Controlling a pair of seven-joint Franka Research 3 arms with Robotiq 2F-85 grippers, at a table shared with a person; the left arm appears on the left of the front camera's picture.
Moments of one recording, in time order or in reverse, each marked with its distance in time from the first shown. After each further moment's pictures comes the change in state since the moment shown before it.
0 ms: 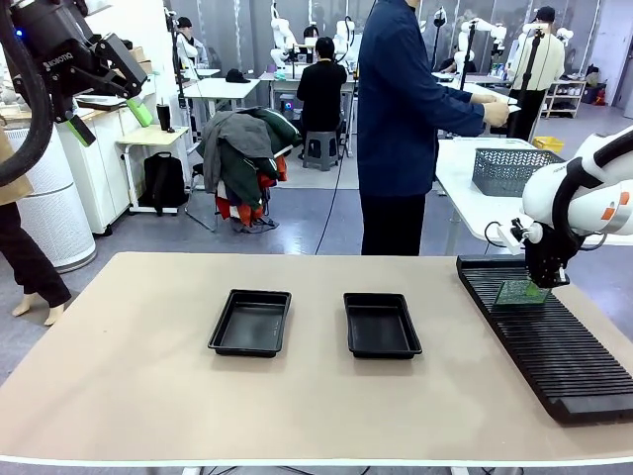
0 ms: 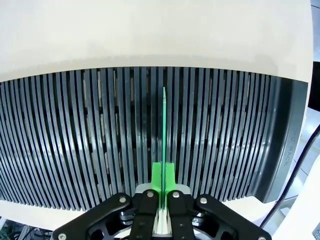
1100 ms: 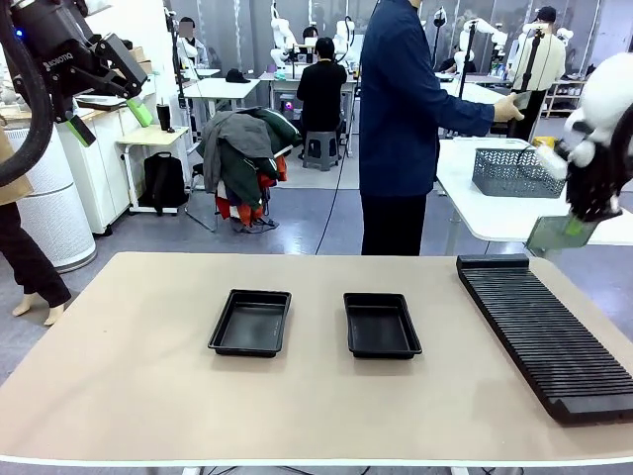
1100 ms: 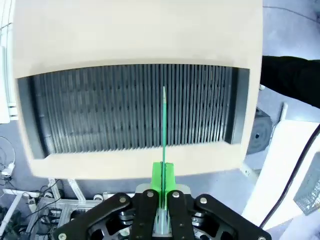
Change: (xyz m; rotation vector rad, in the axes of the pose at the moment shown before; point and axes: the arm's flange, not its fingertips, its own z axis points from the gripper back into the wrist) left arm 0.000 0.000 0.000 0.000 0.001 0.000; right arm 0.009 0.032 0.196 -0.054 0.018 -0.016
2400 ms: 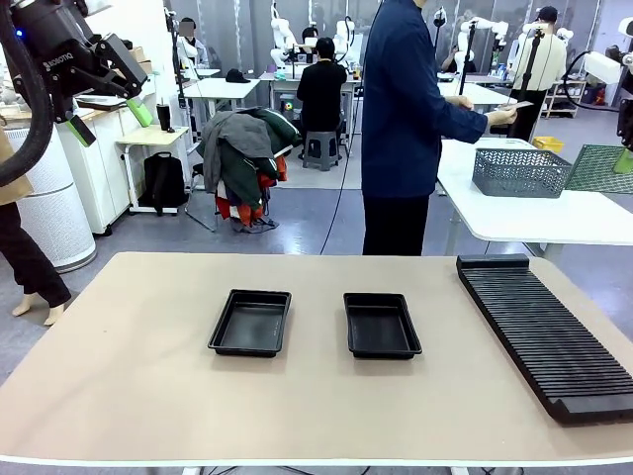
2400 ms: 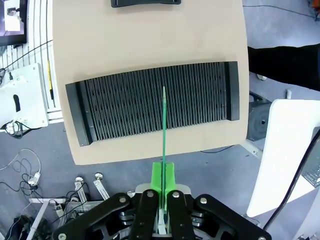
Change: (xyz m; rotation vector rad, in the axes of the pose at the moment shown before) left arm 0.000 0.000 0.000 0.000 0.000 0.000; right arm 0.000 0.019 0.129 0.031 -0.025 -0.117
